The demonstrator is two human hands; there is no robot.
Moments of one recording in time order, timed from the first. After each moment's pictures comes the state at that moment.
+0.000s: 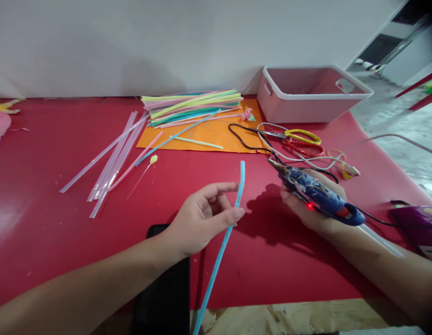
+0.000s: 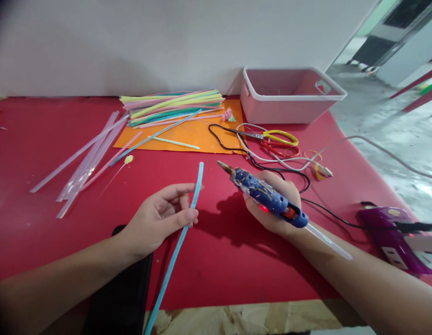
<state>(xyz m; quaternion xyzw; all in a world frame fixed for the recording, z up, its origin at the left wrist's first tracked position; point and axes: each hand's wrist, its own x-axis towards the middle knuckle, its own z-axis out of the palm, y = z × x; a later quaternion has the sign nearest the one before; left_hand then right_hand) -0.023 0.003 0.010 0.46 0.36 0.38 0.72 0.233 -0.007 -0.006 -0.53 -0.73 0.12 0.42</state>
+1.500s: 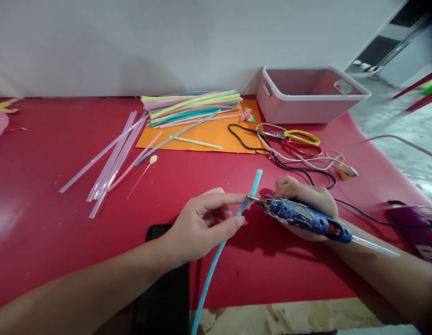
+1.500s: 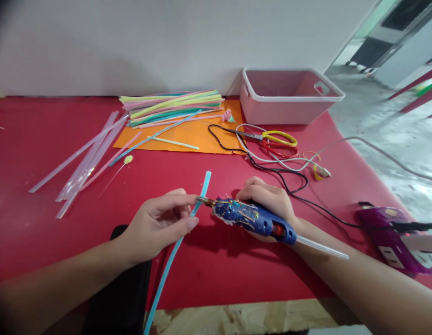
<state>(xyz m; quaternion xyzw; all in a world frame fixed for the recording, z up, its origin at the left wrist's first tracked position) -0.026 0.002 0.003 0.60 0.29 0.40 0.62 0.238 0.000 -0.005 -0.34 -0.84 0.19 0.38</state>
